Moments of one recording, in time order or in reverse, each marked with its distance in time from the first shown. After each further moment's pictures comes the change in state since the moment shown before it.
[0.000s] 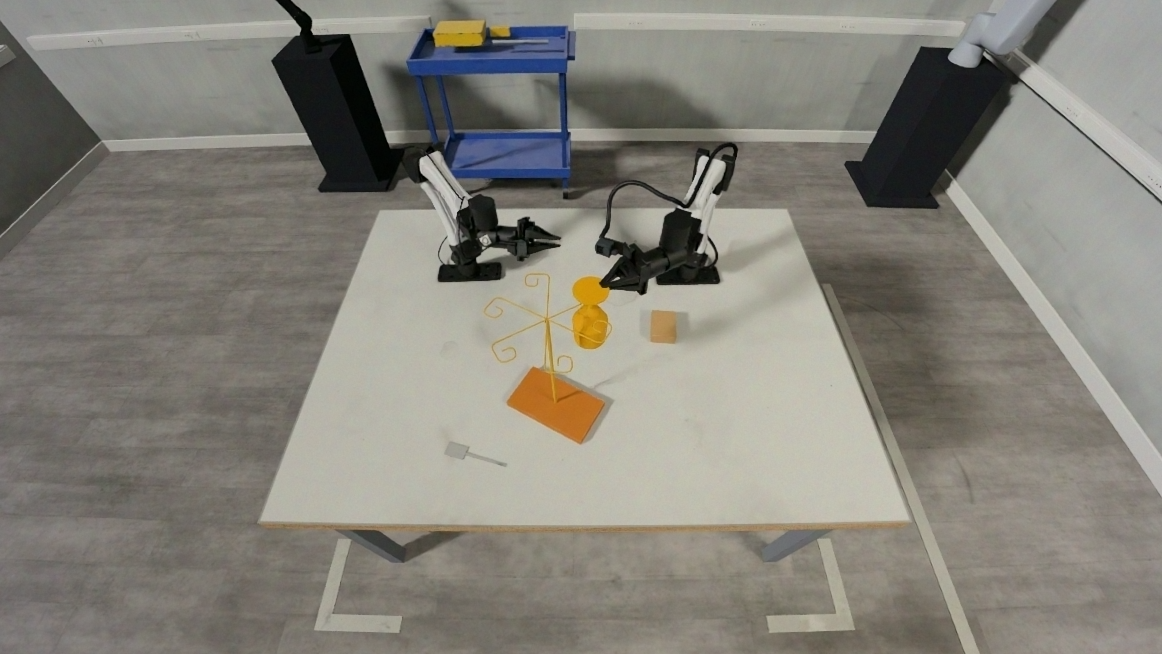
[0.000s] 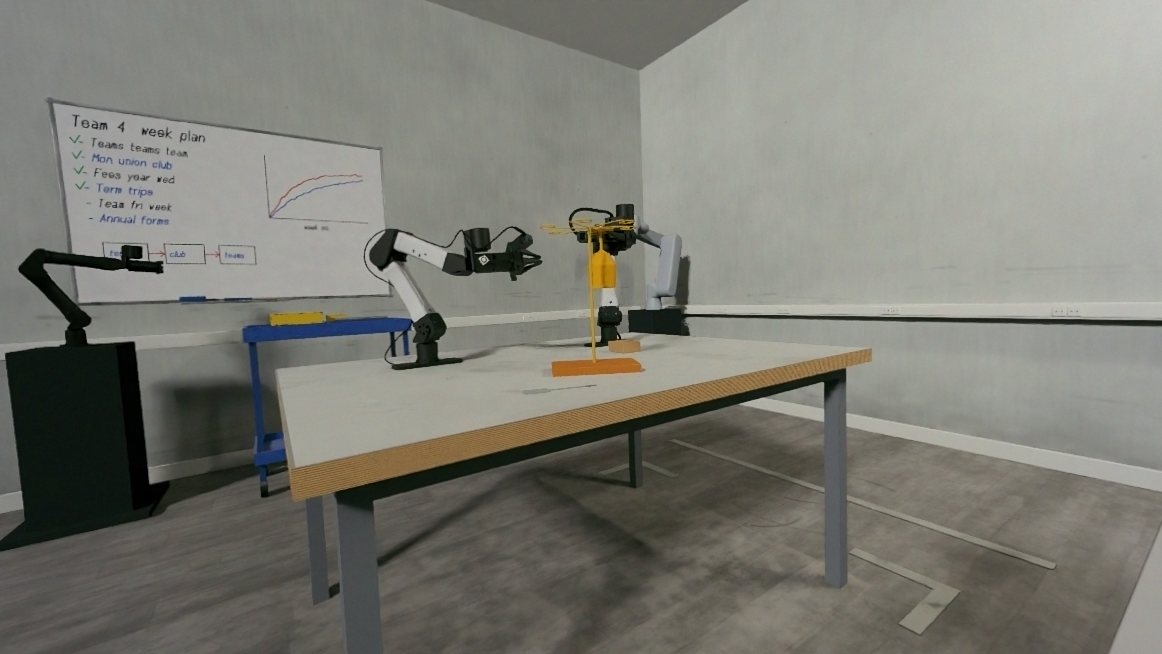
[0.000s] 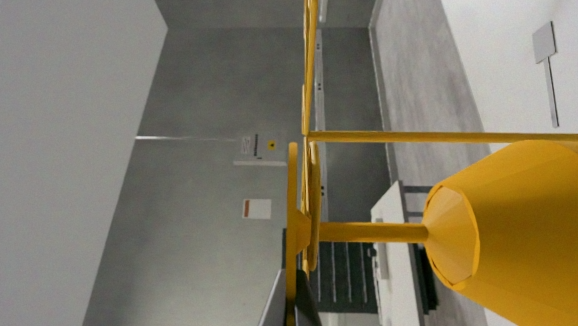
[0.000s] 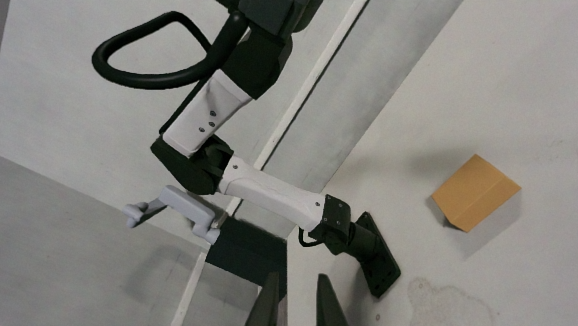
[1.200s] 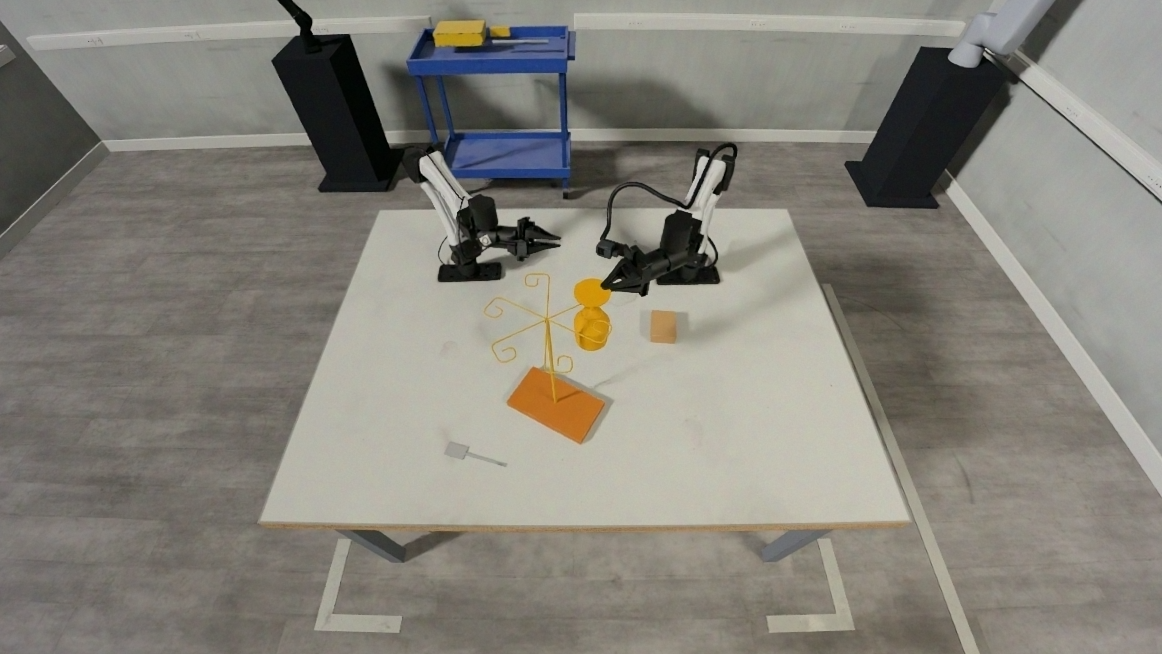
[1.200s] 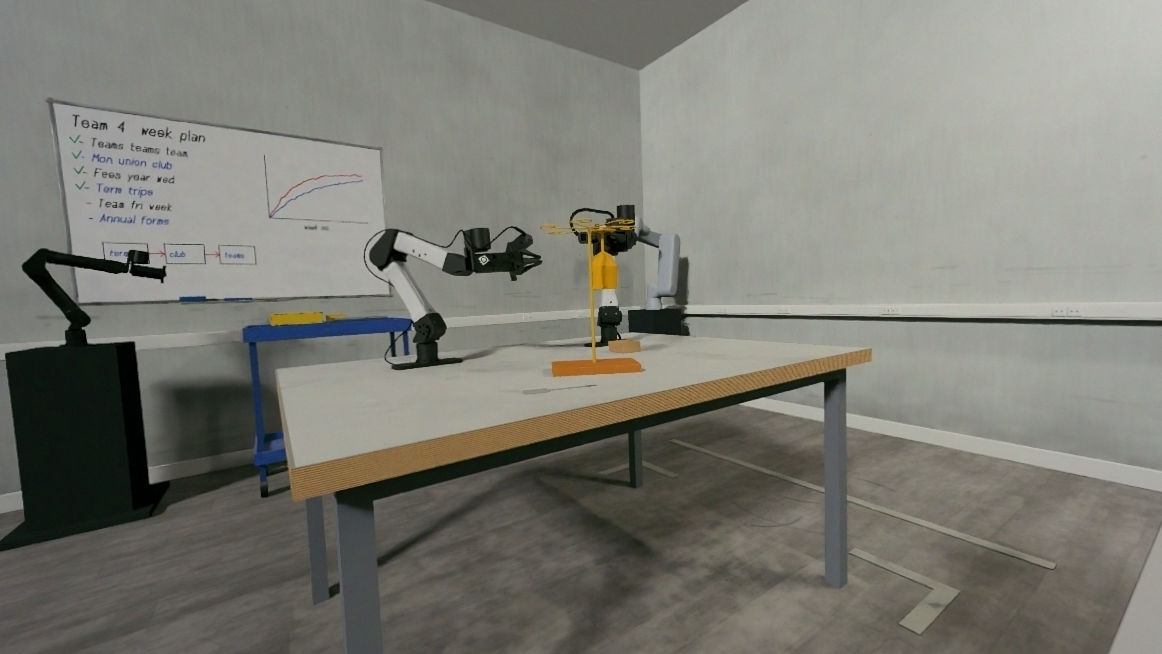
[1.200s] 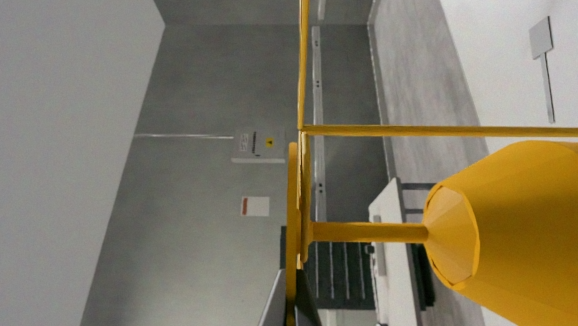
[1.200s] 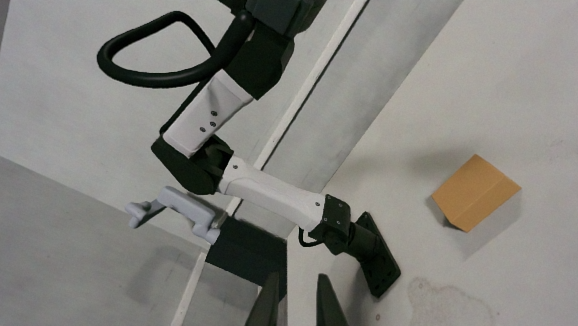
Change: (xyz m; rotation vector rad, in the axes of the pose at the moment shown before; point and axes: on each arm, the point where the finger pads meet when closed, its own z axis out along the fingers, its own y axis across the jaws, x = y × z) left arm 0.003 -0.003 -0.001 0.005 0.008 -0.003; right arm 0.000 0.000 0.000 0.000 0.000 0.000
